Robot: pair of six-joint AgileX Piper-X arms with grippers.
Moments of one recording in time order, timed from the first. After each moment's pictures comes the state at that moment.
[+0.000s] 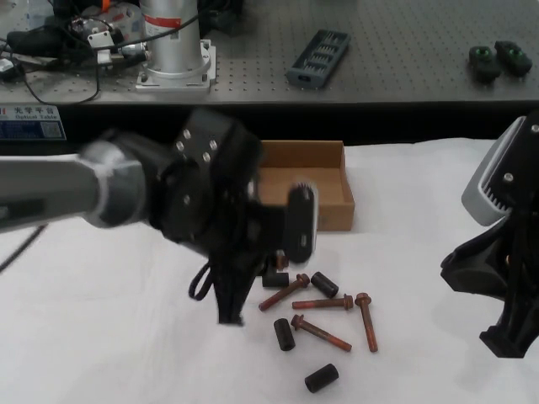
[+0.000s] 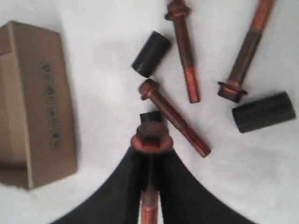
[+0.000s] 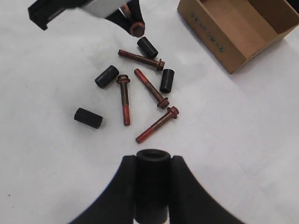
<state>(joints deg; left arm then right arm) -34.2 95.8 -66.2 20.3 8.0 54.4 34.4 57.2 -47.3 46.3 -6.6 -22.2</state>
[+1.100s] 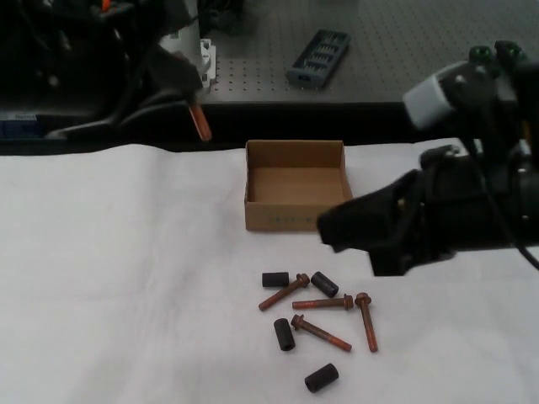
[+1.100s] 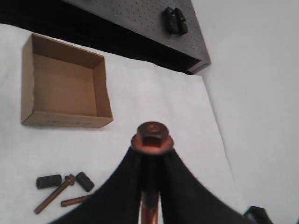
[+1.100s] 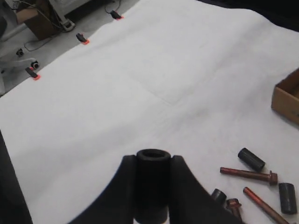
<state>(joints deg) -19.8 71.4 -63.4 14.9 24.9 -37.7 40.0 67.2 -47.3 17.1 -26.0 4.7</state>
